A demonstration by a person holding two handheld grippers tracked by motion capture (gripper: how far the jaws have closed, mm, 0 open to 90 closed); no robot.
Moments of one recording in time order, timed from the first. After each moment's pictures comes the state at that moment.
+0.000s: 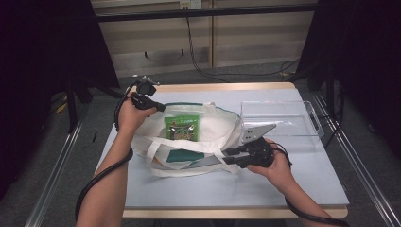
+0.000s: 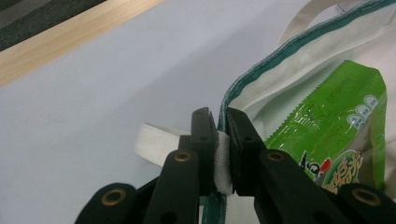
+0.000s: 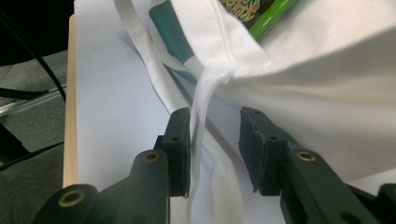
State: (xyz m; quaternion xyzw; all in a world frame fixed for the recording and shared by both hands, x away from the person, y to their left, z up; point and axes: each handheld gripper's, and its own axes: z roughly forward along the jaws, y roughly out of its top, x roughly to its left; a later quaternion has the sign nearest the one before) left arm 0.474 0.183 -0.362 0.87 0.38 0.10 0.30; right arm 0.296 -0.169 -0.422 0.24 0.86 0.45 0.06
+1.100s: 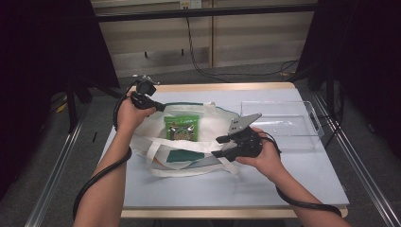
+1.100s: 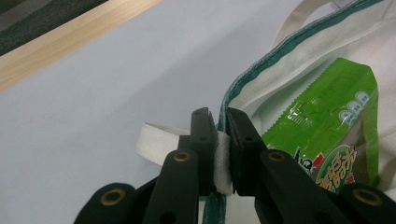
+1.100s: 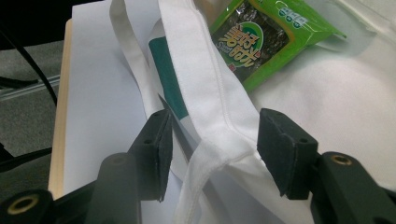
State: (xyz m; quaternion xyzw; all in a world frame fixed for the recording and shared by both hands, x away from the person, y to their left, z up) left arm 0.471 0.183 -0.358 0.87 0.37 0.11 0.30; right arm 0.318 -0.135 -0.401 0.20 0.87 0.44 0.07
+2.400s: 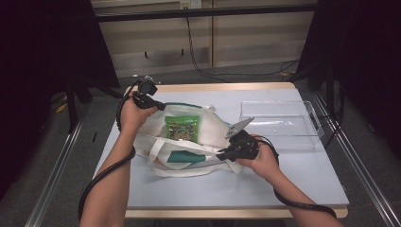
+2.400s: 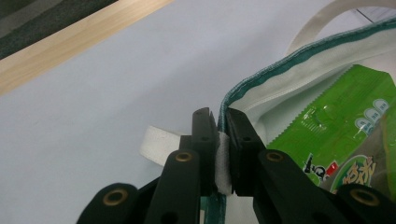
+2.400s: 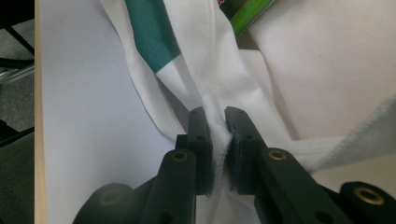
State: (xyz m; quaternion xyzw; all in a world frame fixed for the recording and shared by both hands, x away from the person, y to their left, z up) left arm 0.481 0.177 -0.366 0.87 0.38 0.12 0.29; right arm 0.327 -0.138 -0.436 0.25 0.89 0.37 0.01
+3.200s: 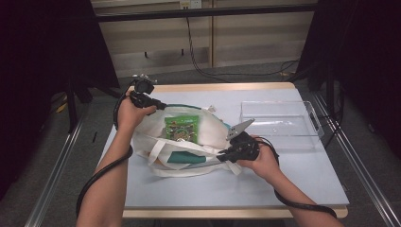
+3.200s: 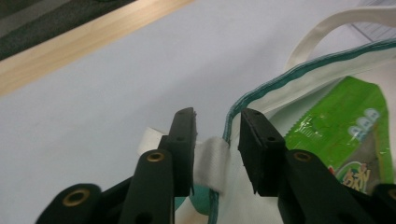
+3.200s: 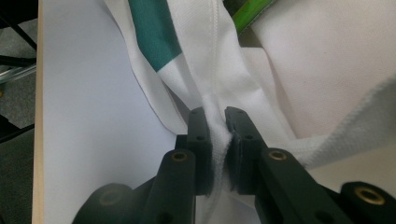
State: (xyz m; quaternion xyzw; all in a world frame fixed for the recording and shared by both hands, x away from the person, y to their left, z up) left arm 0.479 0.190 -0.358 0.86 0.38 0.11 0.32; right arm 0.326 -0.140 -0.441 0.25 0.89 0.37 0.01
